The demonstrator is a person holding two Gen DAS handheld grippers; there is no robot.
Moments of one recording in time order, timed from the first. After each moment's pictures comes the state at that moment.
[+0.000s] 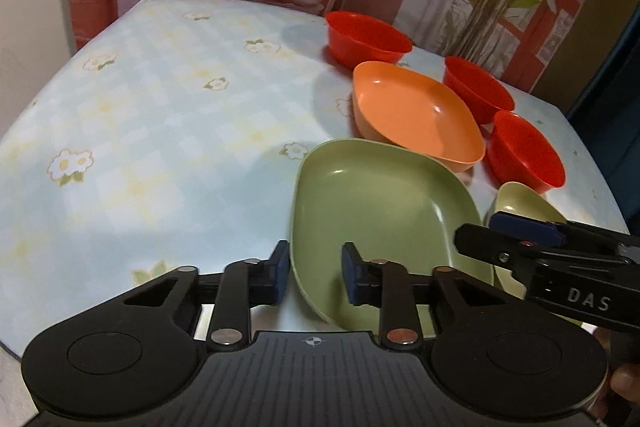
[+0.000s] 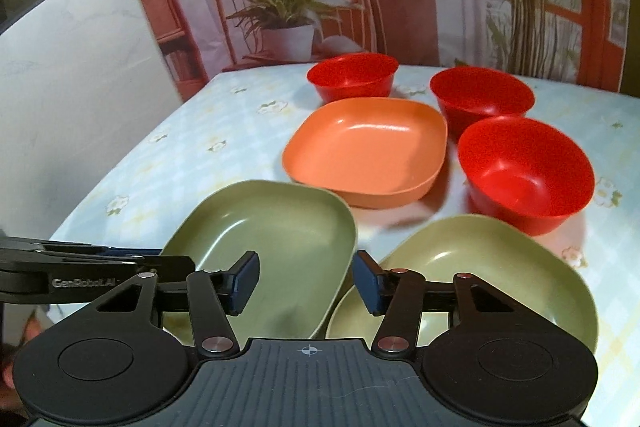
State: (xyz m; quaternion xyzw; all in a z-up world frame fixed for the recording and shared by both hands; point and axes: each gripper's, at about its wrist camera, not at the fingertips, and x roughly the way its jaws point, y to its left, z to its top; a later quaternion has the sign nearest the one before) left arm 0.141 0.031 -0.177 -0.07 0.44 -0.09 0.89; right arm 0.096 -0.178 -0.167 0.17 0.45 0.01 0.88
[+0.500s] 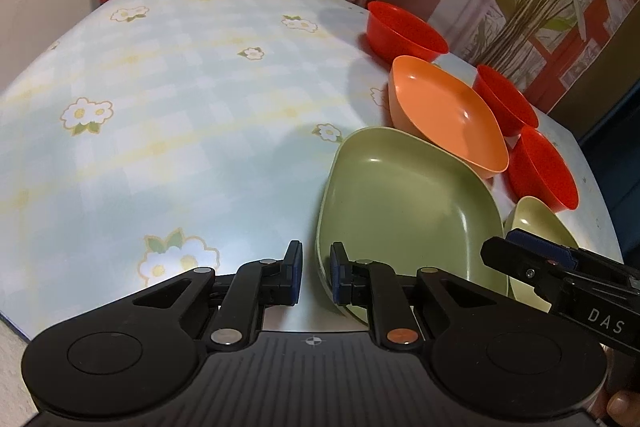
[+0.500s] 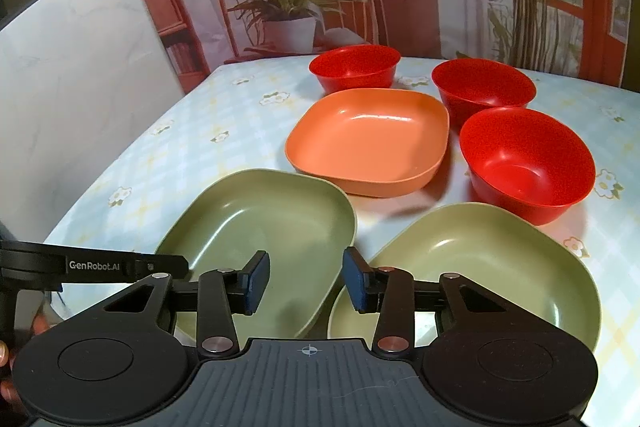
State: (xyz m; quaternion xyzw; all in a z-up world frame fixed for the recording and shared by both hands) left arm 0.139 0.053 -0.190 -0.13 0.46 -0.06 0.87; right arm 0.093 -0.175 -0.168 0.17 0.45 0.01 0.87
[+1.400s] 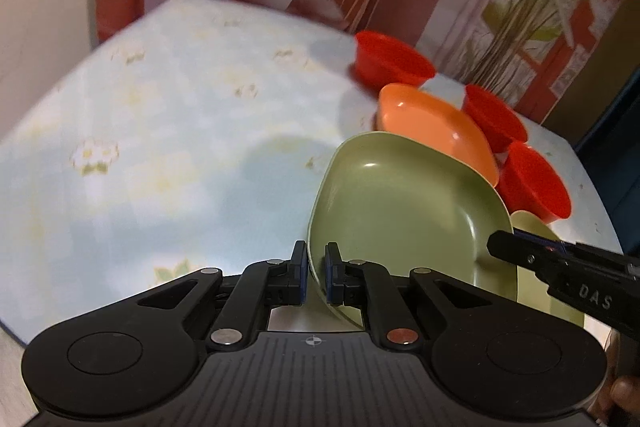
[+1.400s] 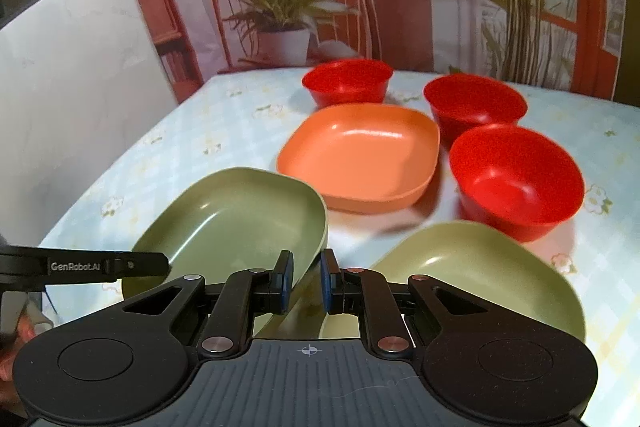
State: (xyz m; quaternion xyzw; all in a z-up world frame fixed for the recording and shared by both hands) left arm 0.130 0.049 -0.169 -0.10 0.42 -0.06 0.90; right arm 0.094 -0.178 -0.163 0.16 0.44 0.00 0.88
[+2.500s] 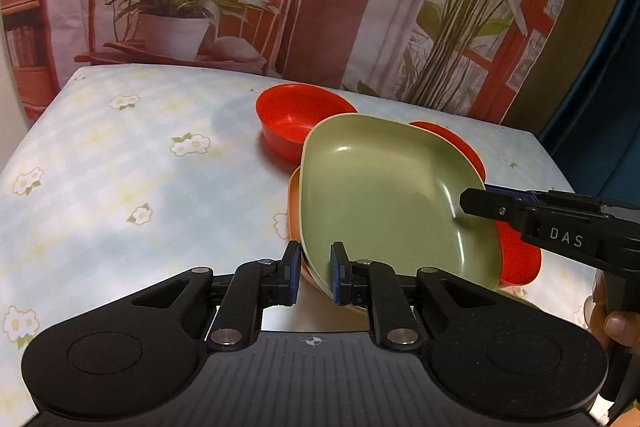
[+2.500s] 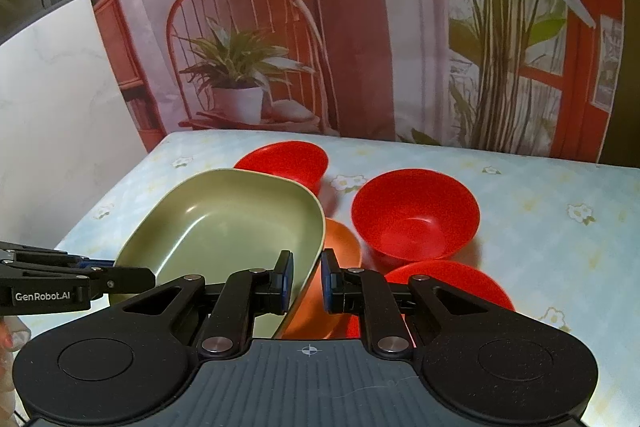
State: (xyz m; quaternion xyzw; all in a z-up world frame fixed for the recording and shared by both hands) left arm 0.227 -0.011 -0.137 -0.04 0.41 -0.15 0.90; right arm 0.175 -0.269 -0.148 0.15 0.41 -0.02 0.90
